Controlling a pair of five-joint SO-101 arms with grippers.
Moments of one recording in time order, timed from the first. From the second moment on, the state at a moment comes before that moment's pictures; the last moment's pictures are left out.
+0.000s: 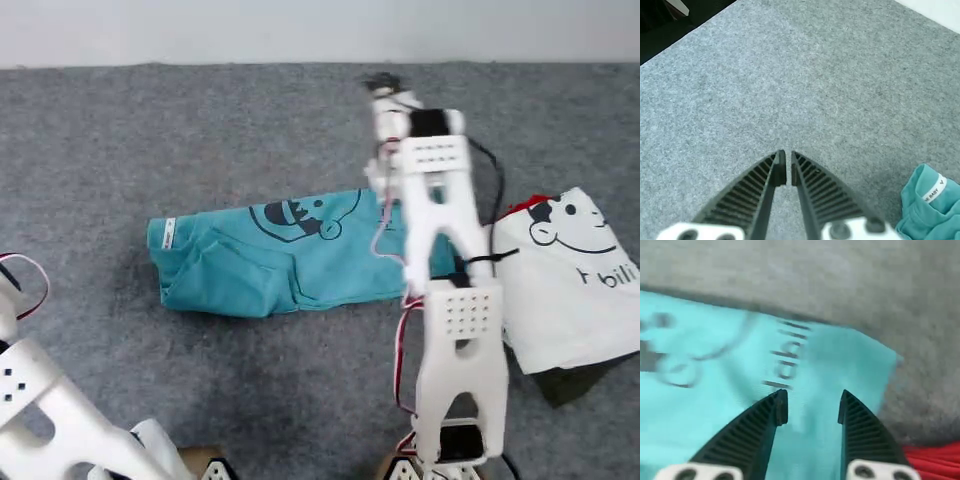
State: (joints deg) left arm -48.4 -42.8 27.0 70.5 3.3; right arm -6.2 50.1 -53.7 91.0 12.9
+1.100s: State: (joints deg) left arm -48.4 -42.8 27.0 70.6 3.3; right arm 2.5 60.4 -55.0 89.9 12.8
